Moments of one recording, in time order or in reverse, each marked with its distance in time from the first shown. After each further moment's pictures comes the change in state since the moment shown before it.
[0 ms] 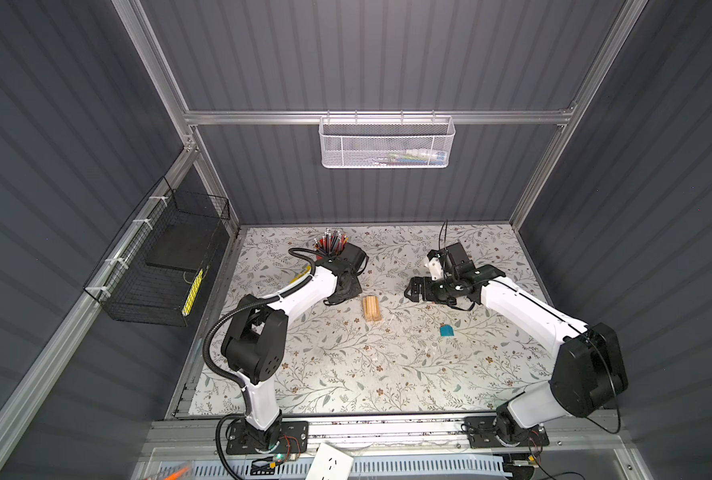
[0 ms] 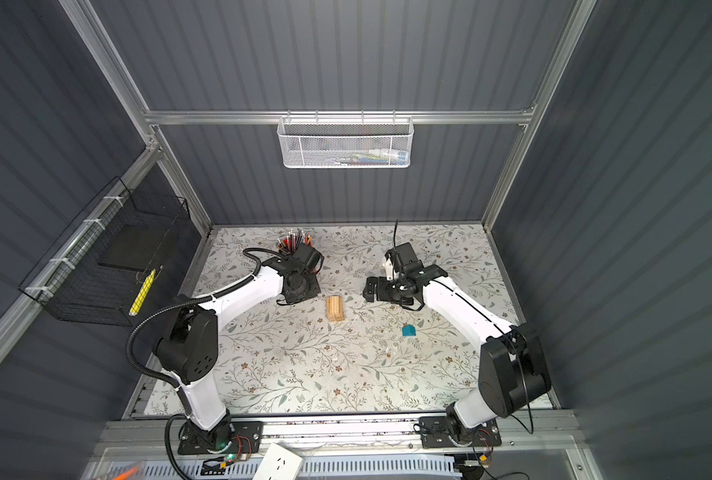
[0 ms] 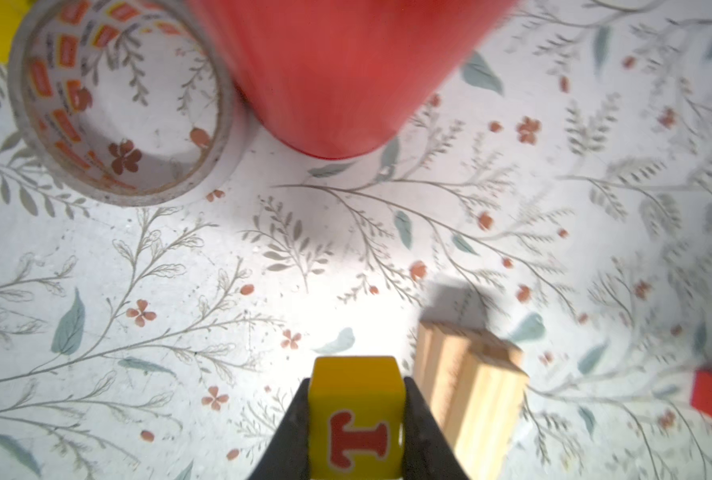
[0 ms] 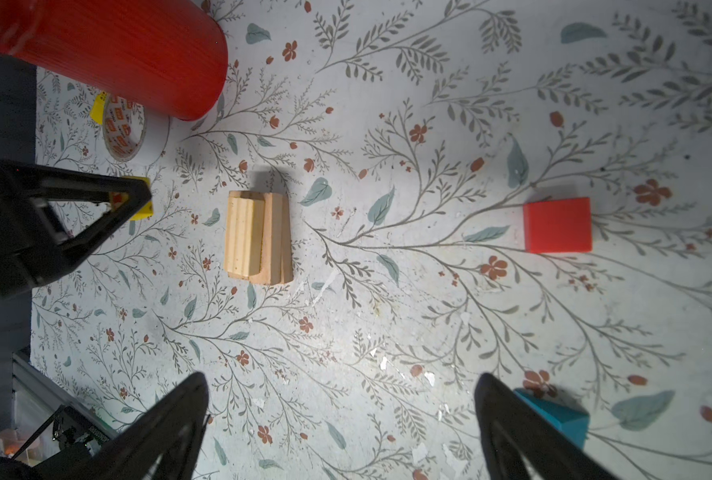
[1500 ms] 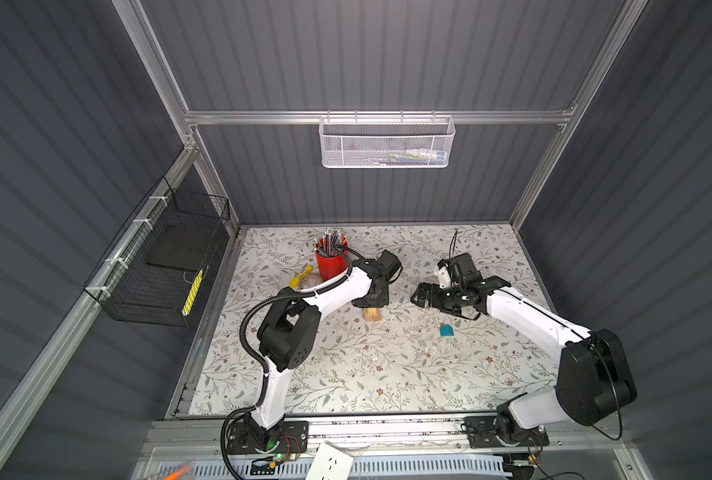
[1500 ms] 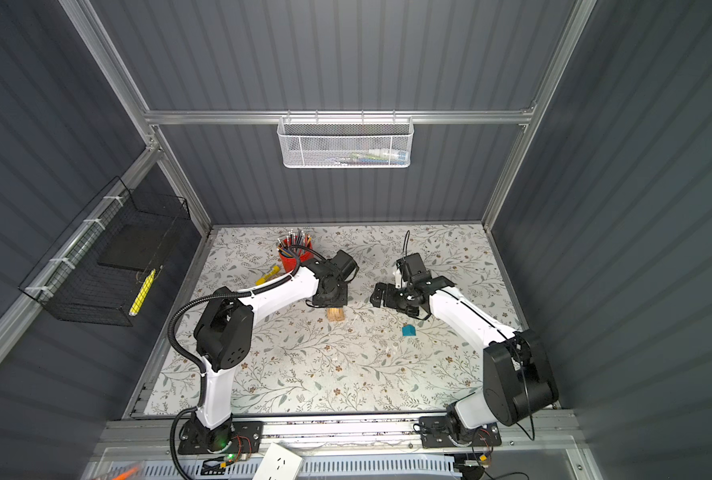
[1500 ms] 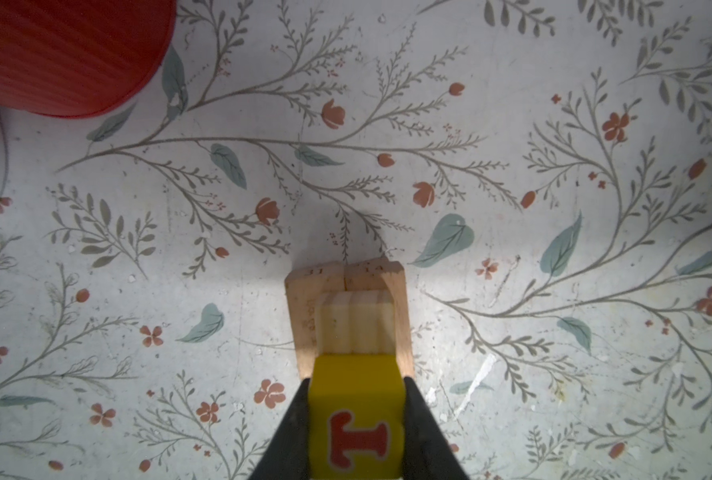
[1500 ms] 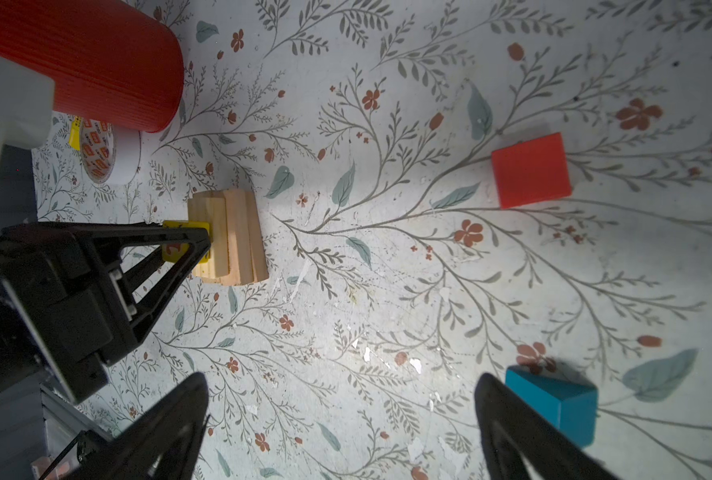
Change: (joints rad) left arm -0.151 0.224 0.204 -0.107 -0.004 0.119; right arm -0.052 -0.044 -0.133 0.094 -0.031 0.079
